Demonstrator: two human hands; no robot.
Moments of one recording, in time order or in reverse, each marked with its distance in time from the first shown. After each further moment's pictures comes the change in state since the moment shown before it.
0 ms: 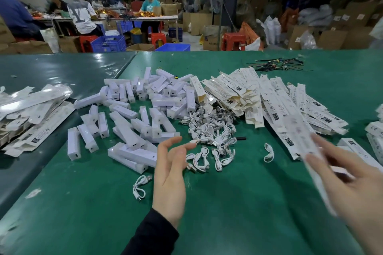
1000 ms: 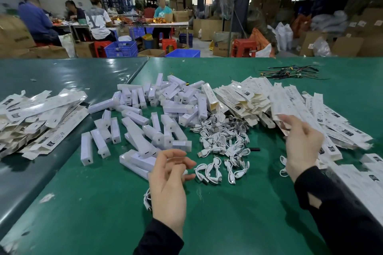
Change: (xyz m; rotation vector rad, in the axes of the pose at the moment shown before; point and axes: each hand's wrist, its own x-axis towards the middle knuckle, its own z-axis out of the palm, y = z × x) left_hand 0.015 -0.001 -0.010 -0.087 0.215 -0.016; right_hand 0.094 0.001 0.115 0.438 0.205 0.246
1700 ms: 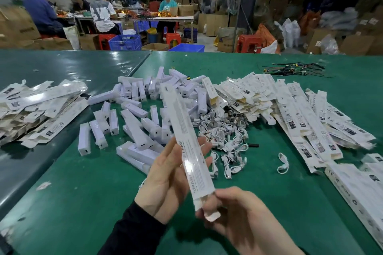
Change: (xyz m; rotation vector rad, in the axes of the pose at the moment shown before) left_hand 0.006 0.016 -0.006 -0.594 -0.424 -0.528; right_hand -0.148 -0.027 -0.018 0.283 -0.946 0.773
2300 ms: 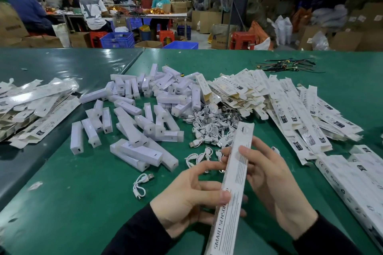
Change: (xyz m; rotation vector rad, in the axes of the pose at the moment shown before) left_hand -0.008 -0.023 0.003 0.492 -0.265 -0.347; right_hand 0.010 -0.033 -0.043 -0.172 0.174 -0.379
